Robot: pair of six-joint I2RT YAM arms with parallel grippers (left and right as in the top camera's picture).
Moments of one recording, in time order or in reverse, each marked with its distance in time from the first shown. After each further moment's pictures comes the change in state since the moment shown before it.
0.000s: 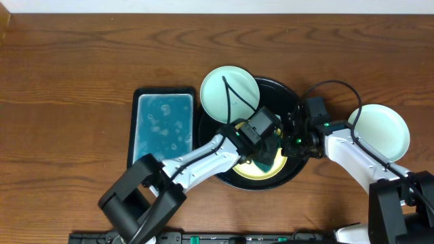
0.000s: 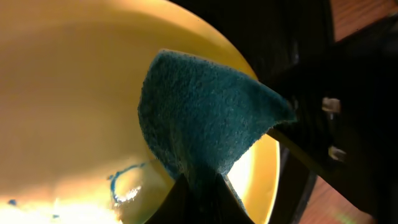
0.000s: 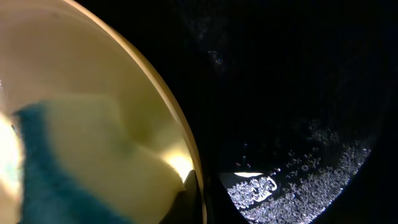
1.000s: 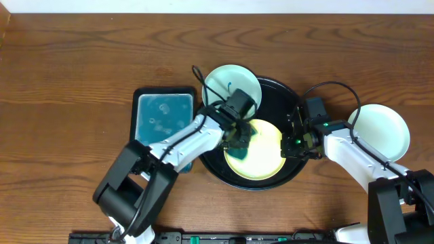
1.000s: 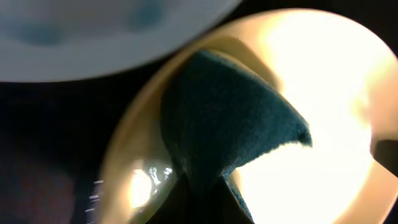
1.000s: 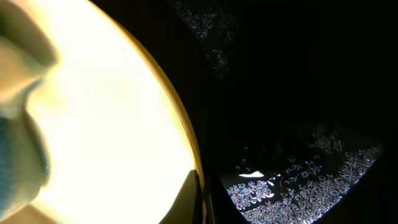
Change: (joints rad) left arm 0.196 0.024 0.043 -0.214 -0.039 -0.022; right arm 0.001 0.008 -0.001 -0.011 -0.010 0.001
